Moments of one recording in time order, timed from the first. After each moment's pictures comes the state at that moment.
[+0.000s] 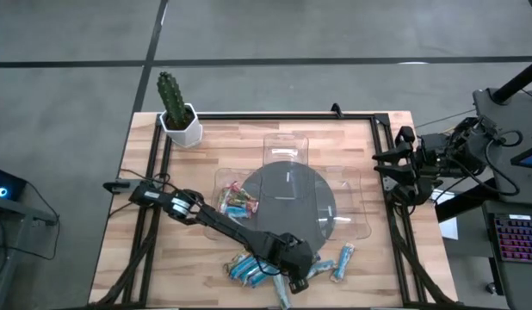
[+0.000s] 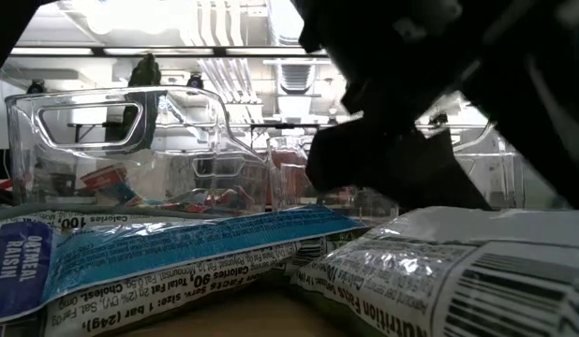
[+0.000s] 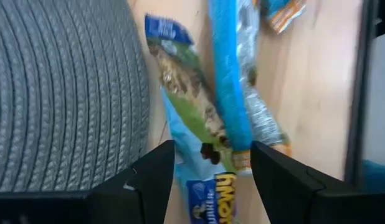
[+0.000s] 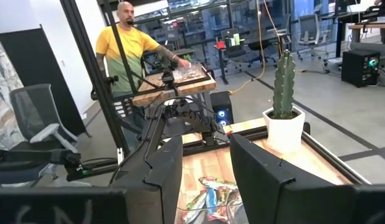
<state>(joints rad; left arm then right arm) -0.42 2.40 2.01 -0.51 -0.07 -0.76 0.75 0.68 1.16 -0.52 0.79 0.29</state>
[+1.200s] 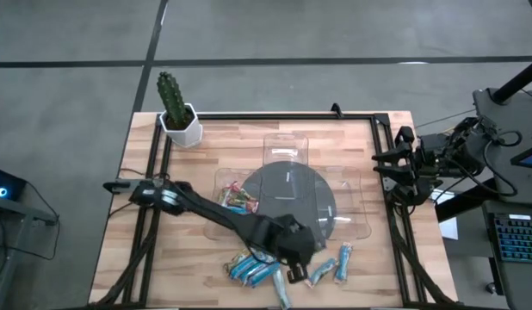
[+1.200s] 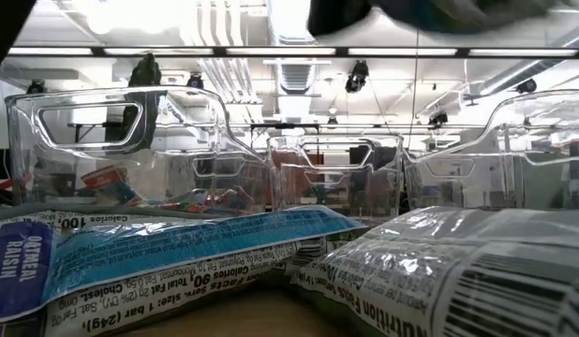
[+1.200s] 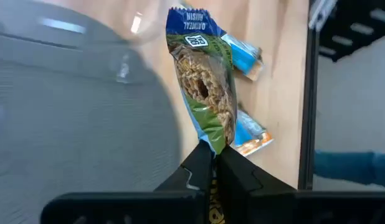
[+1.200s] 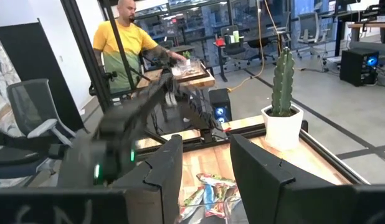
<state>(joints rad) -0.39 2.27 2.27 -0.91 -0.16 -0.60 0.75 0.68 1.16 -0.55 0.79 0.29</state>
